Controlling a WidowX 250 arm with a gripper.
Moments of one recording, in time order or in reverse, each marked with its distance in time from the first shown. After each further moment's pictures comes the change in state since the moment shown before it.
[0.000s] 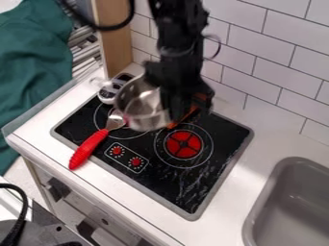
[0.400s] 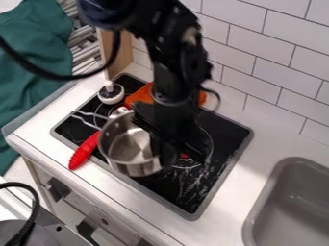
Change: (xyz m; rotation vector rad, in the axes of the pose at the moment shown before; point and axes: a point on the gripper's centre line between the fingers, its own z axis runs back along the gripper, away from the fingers) arm -0.050 -0.032 -0.006 0.042 0.069 -0.008
